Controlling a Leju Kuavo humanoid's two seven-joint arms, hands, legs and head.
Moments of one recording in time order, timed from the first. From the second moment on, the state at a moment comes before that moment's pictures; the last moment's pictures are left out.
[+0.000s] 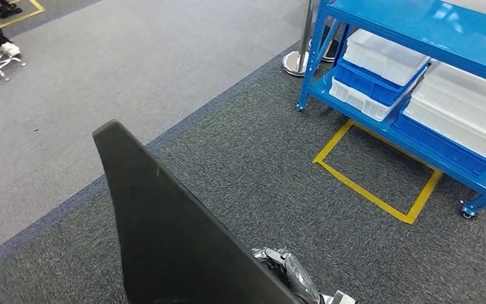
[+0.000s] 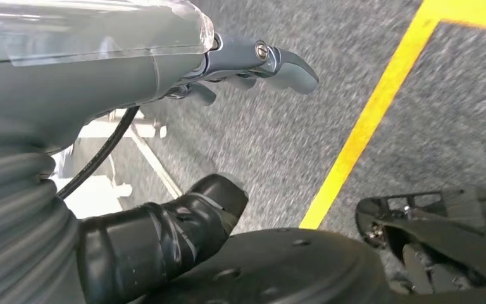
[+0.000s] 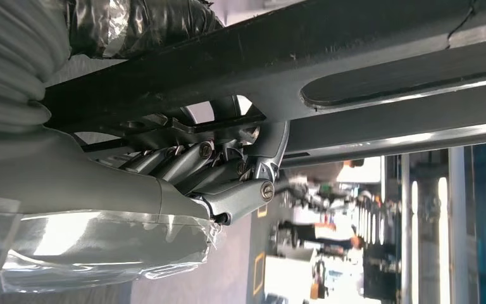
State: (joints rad) left arm -0.08 -0.26 0.94 -0.21 -1.26 0.08 0.00; right arm 0.17 -0.04 0.50 -1.85 0.03 0.35 -0.62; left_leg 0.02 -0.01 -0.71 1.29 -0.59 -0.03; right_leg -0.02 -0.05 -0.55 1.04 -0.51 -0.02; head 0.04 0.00
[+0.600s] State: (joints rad) left arm -0.07 -0.24 0.95 -0.21 -1.25 0.03 -0.02; right arm 0.11 -0.04 0.58 -1.84 0.04 0.29 -0.57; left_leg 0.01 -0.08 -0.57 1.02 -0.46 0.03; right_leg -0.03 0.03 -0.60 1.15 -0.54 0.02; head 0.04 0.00
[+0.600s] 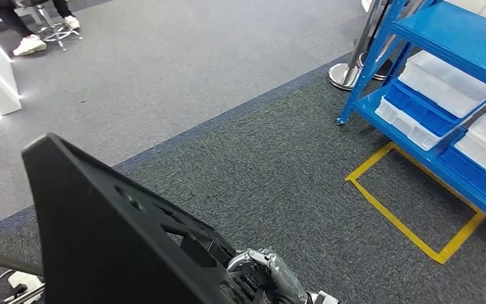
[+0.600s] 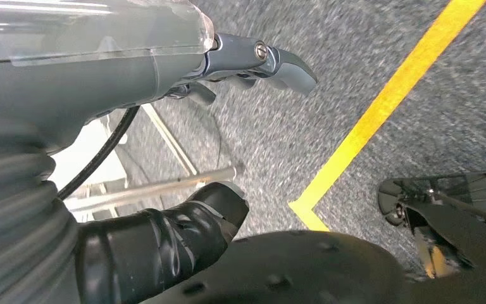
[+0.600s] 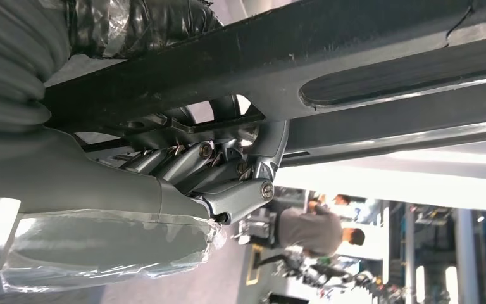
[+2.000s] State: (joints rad) left arm -0.06 -0.20 0.97 -0.21 -1.23 0.02 0.00; right arm 0.02 -0.03 0.65 -1.78 -0.02 0.29 -0.55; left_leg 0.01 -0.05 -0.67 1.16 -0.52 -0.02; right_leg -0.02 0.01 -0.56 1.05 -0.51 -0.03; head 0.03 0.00
